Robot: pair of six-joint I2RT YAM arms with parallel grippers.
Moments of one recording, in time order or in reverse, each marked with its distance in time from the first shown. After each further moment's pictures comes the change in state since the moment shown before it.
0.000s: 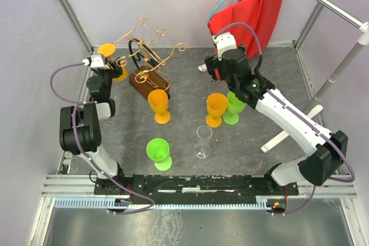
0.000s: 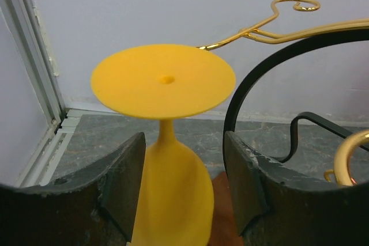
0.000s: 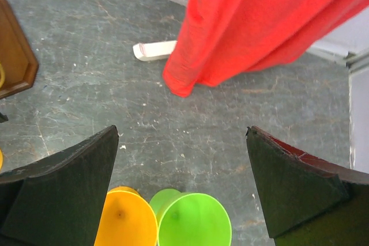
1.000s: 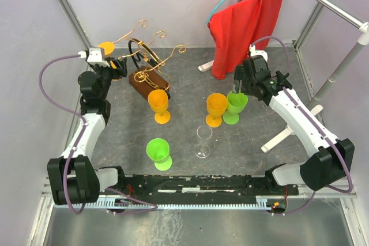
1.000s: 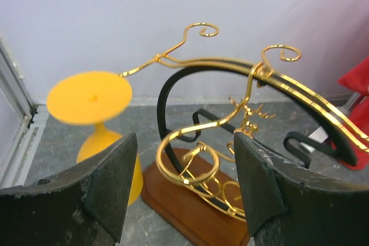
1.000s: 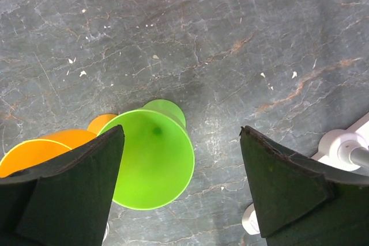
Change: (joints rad) left arm -0.079 -0.544 -0.018 -0.658 0.034 0.000; right arm -0.276 -0.058 -0.084 -0.422 -0.147 0.444
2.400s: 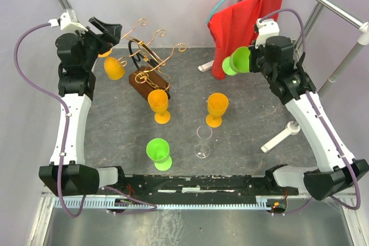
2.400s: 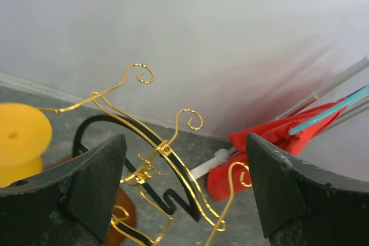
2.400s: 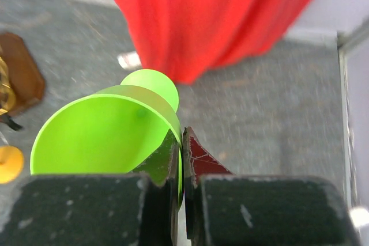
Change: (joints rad) left arm -0.014 0.069 0.661 -0.653 0.002 -0.447; right arm -0.041 -0.073 0.200 0.137 -0.115 -0.338
